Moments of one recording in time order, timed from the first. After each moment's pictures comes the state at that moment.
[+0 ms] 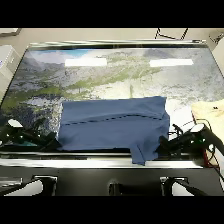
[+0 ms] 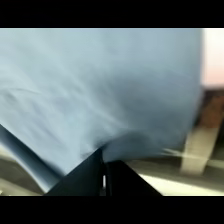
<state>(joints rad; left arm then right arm) 0.37 -1.32 0.67 1.01 -1.37 -1.24 -0.33 -1.28 0.61 -1.09 1.29 1.44</state>
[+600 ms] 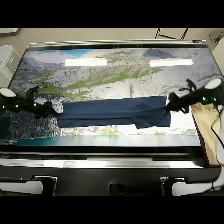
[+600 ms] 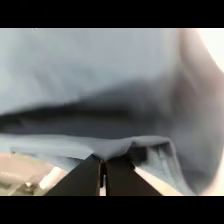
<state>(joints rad) 0.28 -1.60 1.29 0.94 -1.42 -1.36 -0.27 -1.64 1.44 -1.01 1.39 1.54</state>
